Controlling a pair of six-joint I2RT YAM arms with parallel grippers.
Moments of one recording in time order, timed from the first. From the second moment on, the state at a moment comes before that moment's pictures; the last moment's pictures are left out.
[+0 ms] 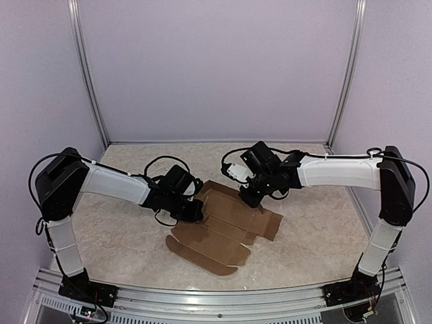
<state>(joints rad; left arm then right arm) -0.79 1.88 1.06 -0.12 0.15 -0.48 0.85 1.77 1.28 -0.42 0.15 -0.22</state>
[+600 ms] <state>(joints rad) -0.78 1.87 1.07 -0.15 0.10 -0.44 0.85 1.77 1.27 -0.42 0.17 -0.23</state>
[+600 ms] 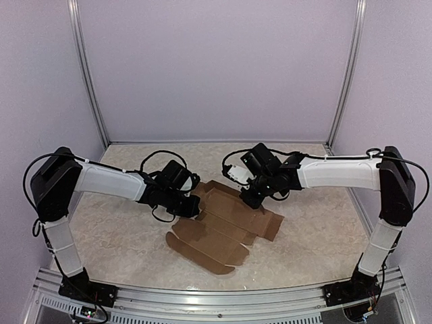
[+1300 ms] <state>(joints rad) -0.55 1.51 0.93 -0.15 0.13 -0.41 0.98 1.68 1.02 -0.07 0.42 -0.65</state>
